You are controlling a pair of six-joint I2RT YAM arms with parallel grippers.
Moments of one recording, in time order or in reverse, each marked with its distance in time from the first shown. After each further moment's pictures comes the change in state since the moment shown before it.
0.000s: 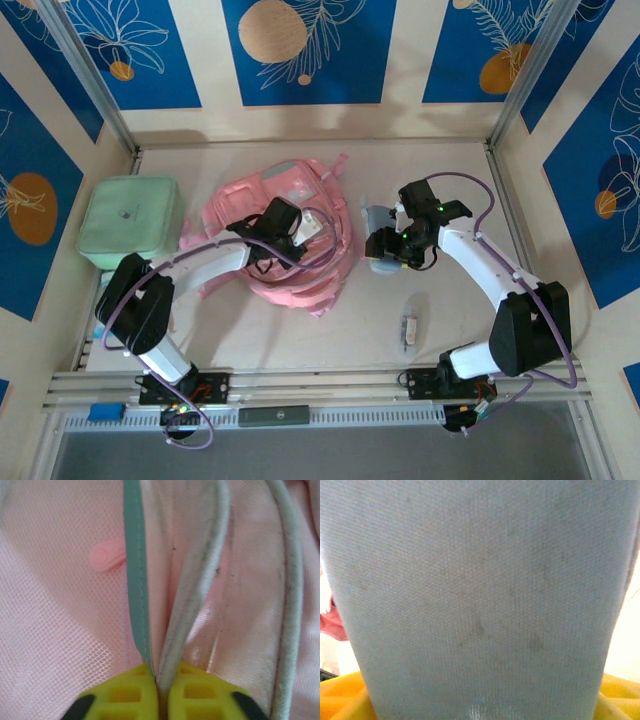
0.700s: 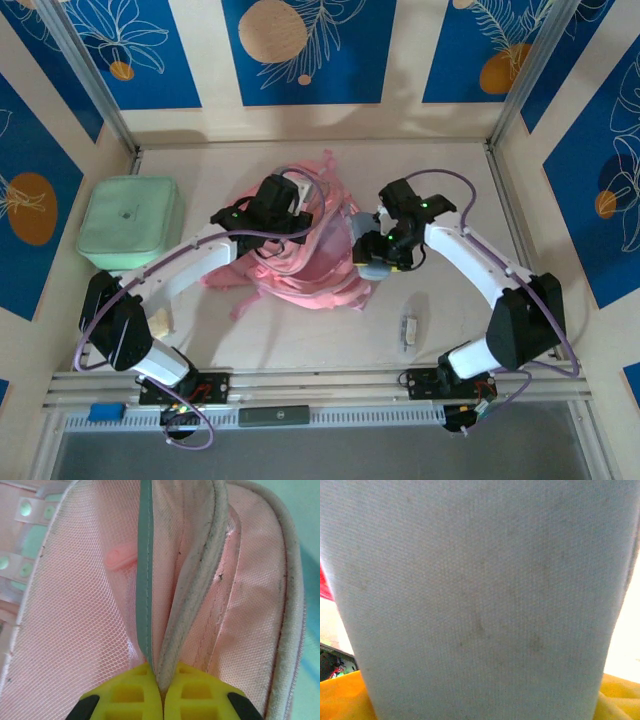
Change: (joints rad) left arm -0.051 -0.109 0.172 -0.092 0.009 -0.621; right arm 0.145 0.065 0.103 -0.092 0.008 0.040
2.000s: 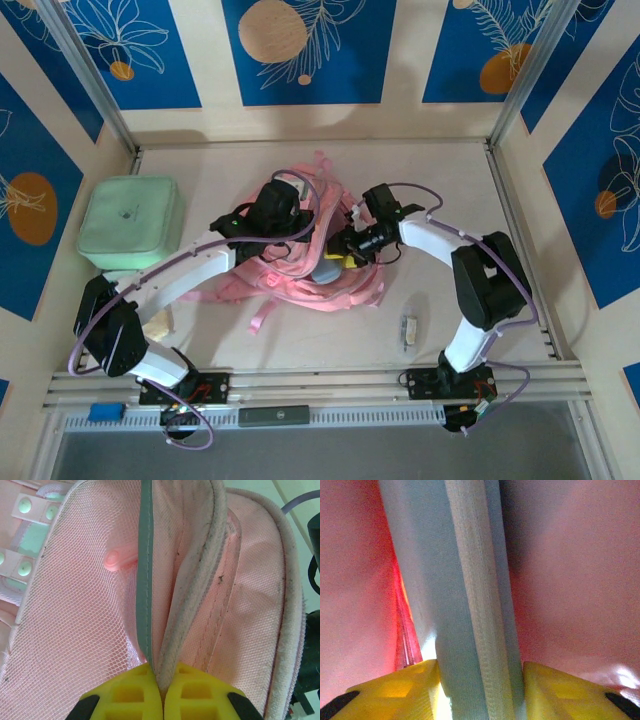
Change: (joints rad) left arm -0.021 -0.038 -0.053 0.089 -0.030 -0.194; right arm -0.021 0.249 -0.105 0.533 -0.454 0.134
